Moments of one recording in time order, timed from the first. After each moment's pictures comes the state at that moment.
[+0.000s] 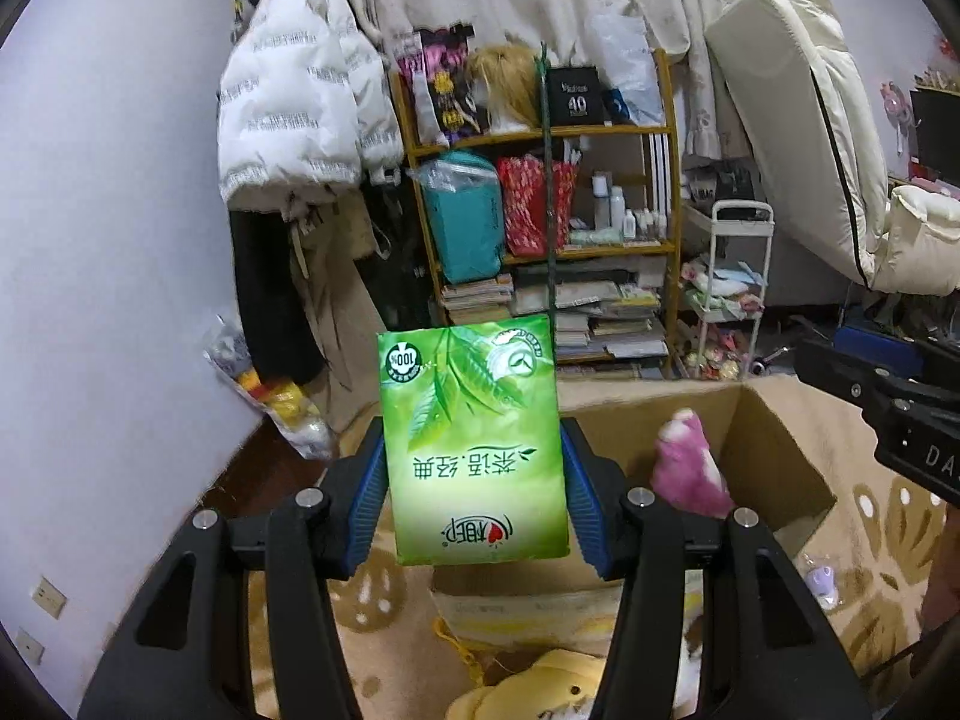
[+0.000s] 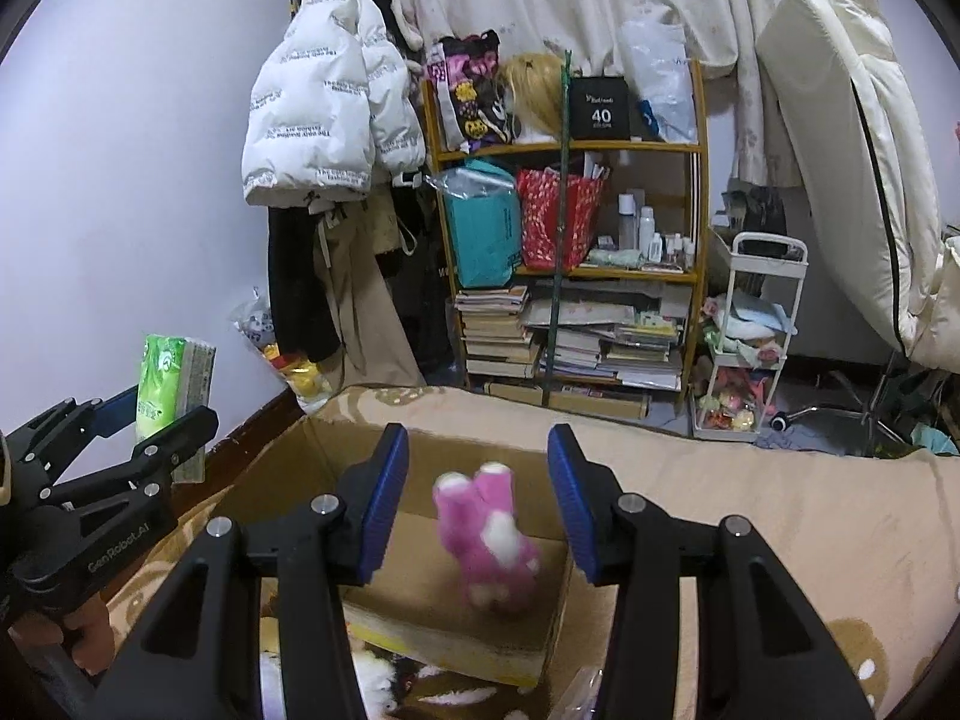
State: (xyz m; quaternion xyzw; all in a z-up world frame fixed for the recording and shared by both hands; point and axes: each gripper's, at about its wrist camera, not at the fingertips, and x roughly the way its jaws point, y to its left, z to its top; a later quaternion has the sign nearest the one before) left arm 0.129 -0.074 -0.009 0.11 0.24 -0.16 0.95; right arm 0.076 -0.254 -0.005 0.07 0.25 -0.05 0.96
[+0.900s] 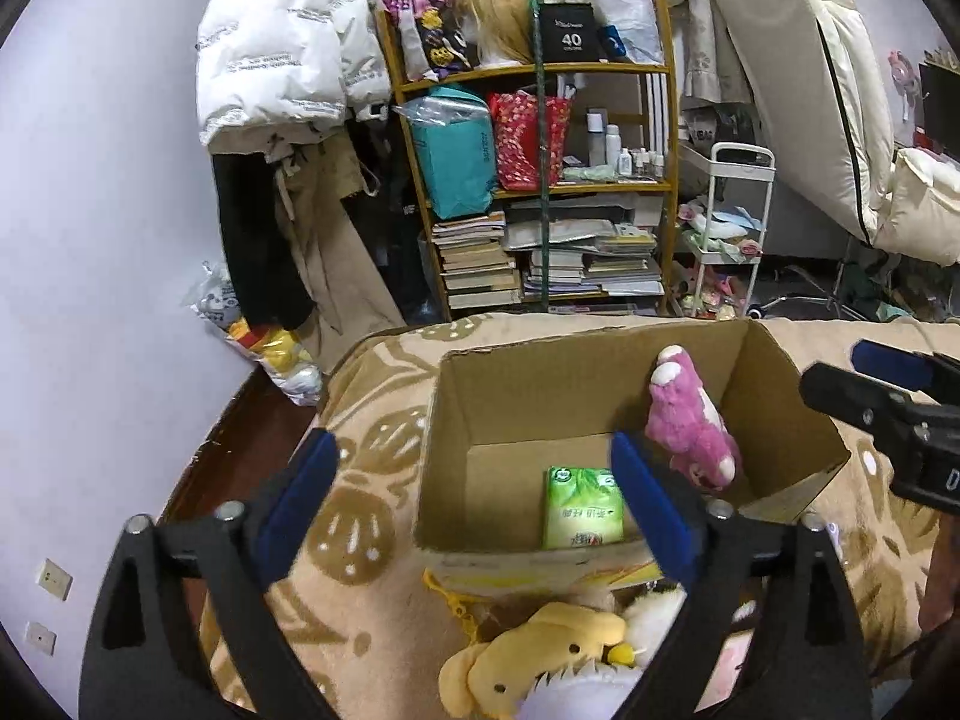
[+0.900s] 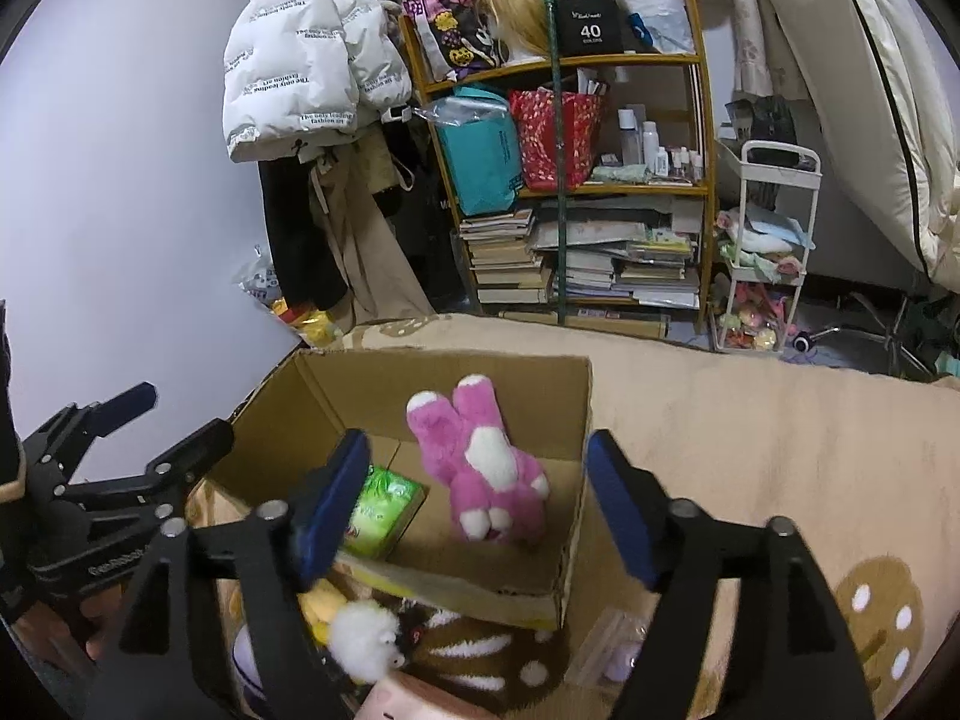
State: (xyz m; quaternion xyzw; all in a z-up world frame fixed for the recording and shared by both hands) left arm 0.131 -0.073 -0.023 0.13 0.30 -0.15 0.94; right arm 0.072 -0.268 -0.037 0.12 0.32 -0.03 0.94
